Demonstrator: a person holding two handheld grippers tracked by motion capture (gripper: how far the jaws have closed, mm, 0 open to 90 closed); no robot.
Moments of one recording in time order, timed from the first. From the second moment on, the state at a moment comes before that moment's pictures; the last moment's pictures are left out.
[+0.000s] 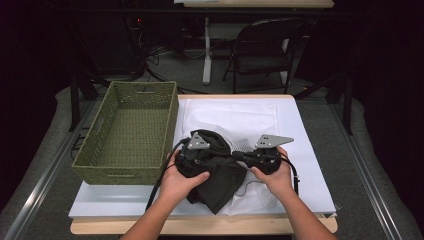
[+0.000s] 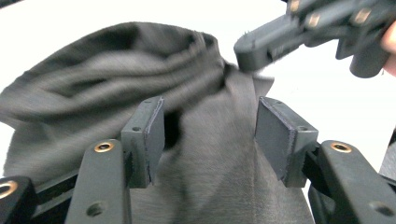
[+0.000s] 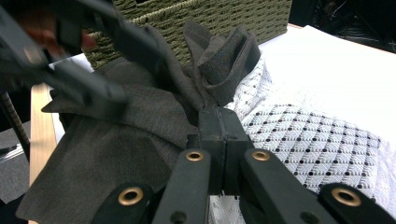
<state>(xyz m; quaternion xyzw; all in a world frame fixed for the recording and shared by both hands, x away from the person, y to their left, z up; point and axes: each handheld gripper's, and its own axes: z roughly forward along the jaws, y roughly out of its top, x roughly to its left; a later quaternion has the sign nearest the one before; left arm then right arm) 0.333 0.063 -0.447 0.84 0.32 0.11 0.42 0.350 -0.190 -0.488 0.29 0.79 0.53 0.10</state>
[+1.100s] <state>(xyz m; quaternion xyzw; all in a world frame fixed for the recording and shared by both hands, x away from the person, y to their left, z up) 0.380 0.037 -0.452 0.88 0.25 0.11 0.39 0.352 -0.193 -0.485 0.29 0.78 0.55 0.09</state>
